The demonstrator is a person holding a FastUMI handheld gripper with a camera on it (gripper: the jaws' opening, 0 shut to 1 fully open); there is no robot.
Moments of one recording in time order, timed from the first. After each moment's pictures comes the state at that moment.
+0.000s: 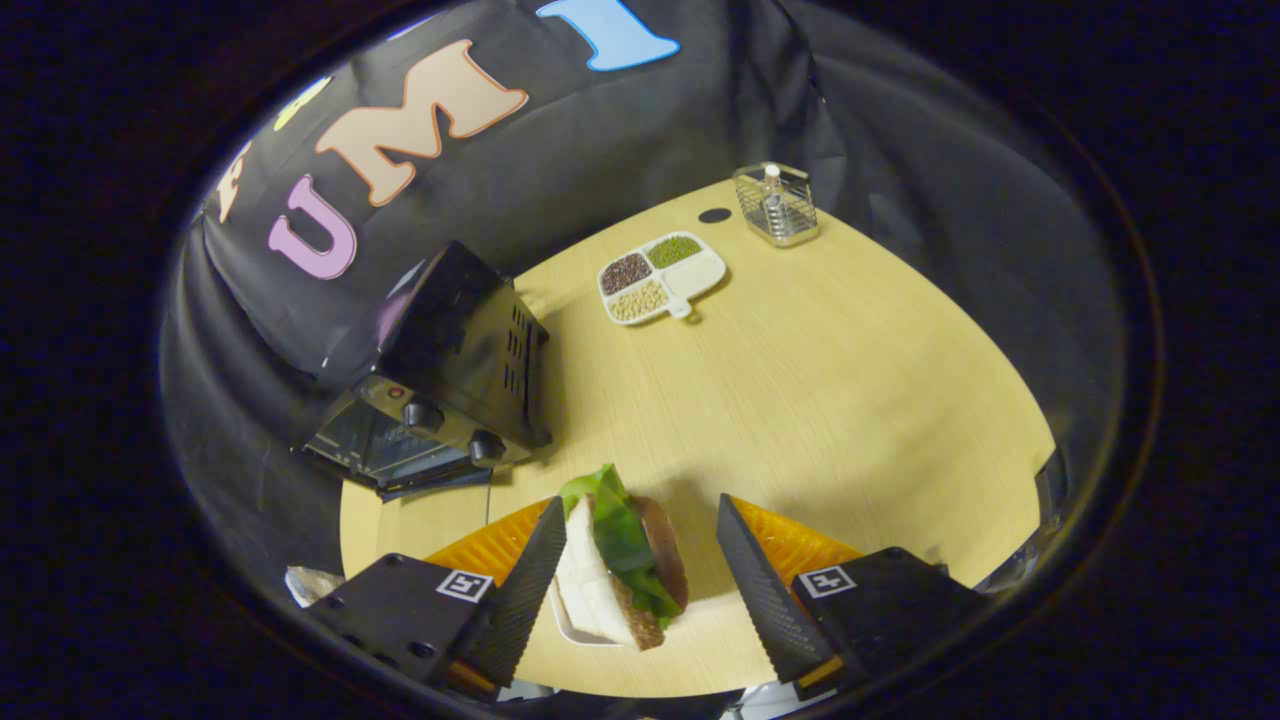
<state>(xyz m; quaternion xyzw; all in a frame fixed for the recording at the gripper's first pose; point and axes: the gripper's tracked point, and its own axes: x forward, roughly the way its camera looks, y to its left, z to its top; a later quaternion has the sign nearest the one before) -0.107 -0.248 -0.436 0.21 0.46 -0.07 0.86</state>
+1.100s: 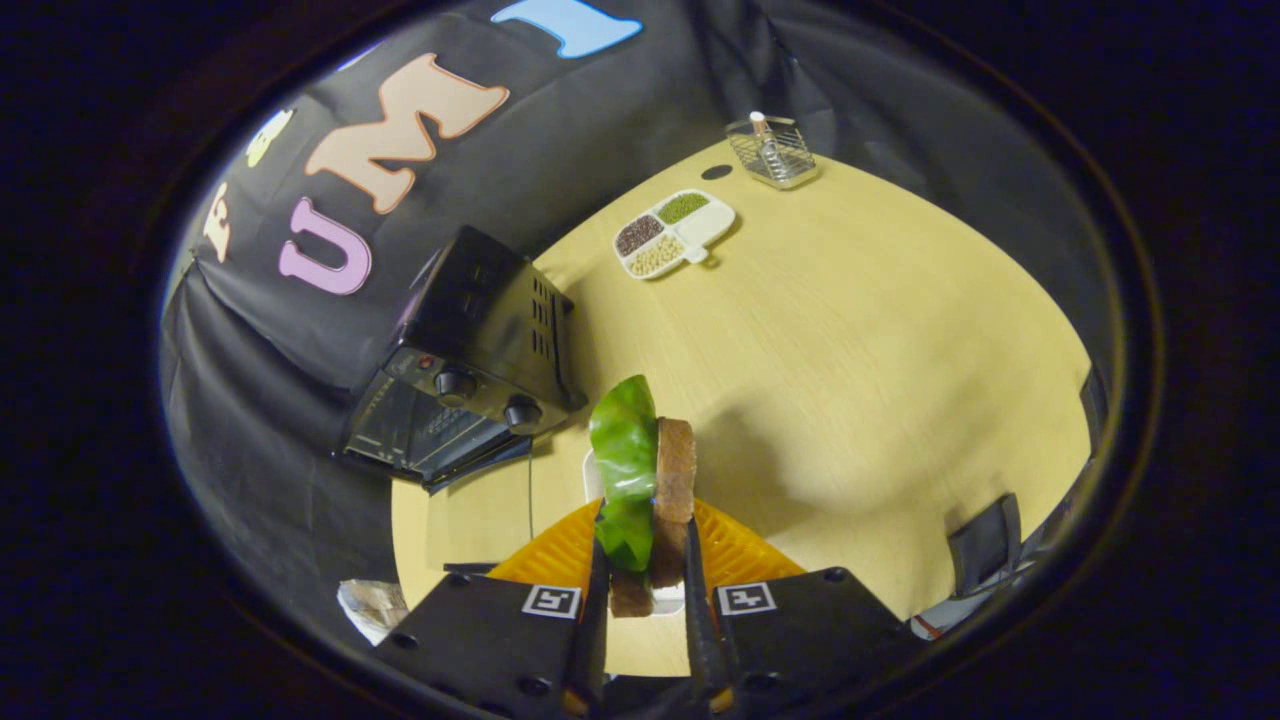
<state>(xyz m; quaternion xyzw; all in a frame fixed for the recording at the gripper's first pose) -0.125 -0.218 -0.427 0.29 0.46 -0.05 0.84</state>
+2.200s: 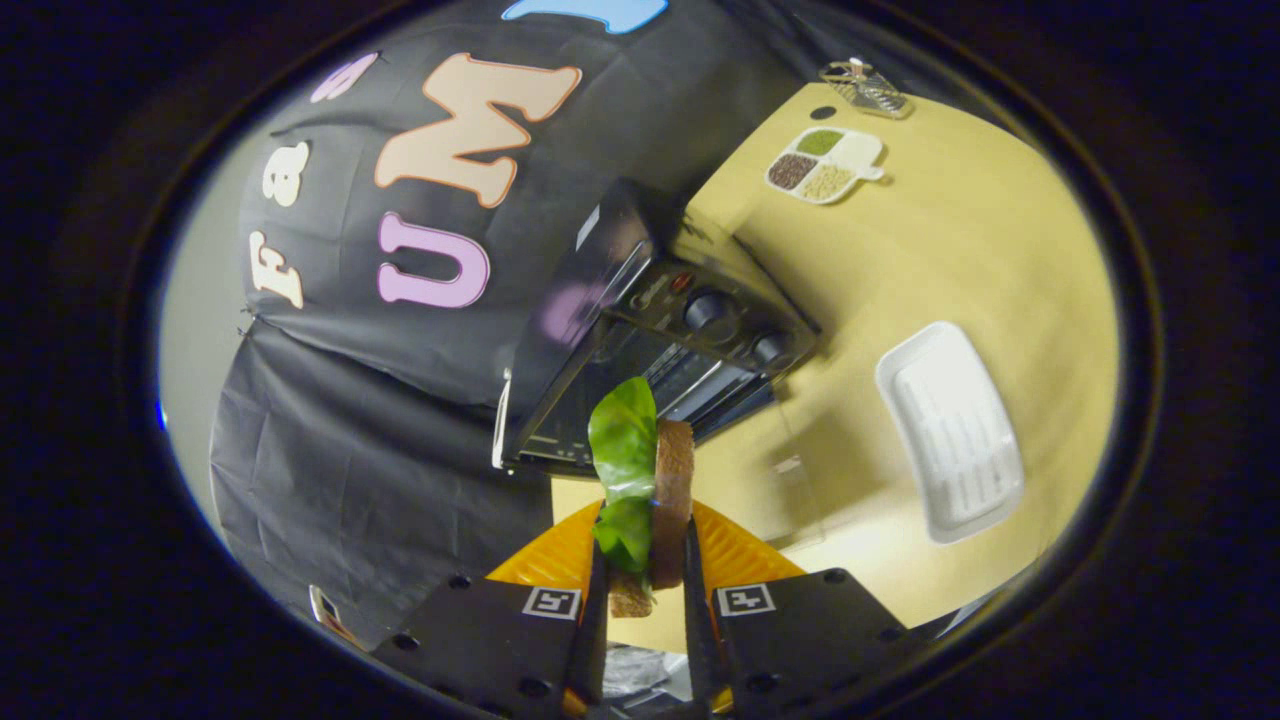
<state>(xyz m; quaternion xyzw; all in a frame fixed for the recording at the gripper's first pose) -0.095 -0.012 -0.369 0.46 0.44 0.07 0.77</state>
